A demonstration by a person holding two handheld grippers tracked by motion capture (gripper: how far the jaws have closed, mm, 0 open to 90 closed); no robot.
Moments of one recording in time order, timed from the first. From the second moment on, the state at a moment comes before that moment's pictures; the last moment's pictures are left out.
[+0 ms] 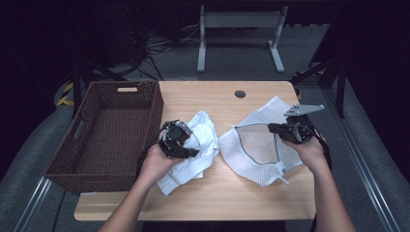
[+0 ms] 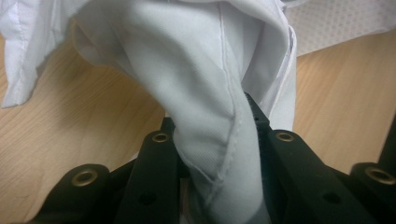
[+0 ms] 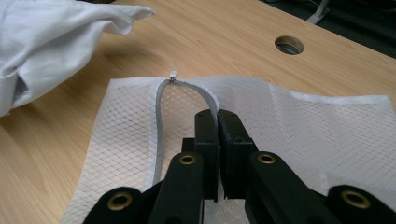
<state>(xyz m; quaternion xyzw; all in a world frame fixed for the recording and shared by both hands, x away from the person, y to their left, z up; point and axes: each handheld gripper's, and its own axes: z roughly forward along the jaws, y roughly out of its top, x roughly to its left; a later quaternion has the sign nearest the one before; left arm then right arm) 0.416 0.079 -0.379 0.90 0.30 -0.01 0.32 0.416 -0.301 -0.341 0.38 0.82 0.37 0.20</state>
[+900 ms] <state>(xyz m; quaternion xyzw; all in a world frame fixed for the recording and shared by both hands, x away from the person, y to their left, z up) 0.387 0.040 -0.369 0.92 0.22 -0.03 0.33 0.428 -0.290 -0.346 0.38 0.82 0.38 0.20</state>
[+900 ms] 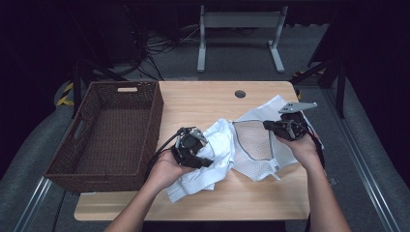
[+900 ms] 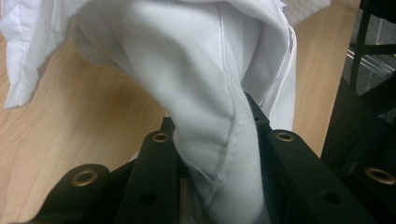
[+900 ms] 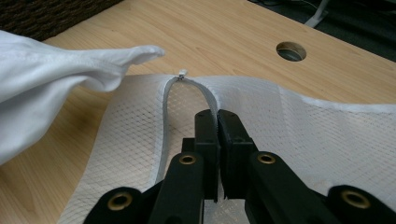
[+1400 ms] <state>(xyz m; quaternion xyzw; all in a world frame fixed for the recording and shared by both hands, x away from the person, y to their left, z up) 0.375 0.018 -0.367 0.93 0.16 -0.04 0.32 0.425 -0.283 -0.345 0.37 0.83 0.38 0.19</state>
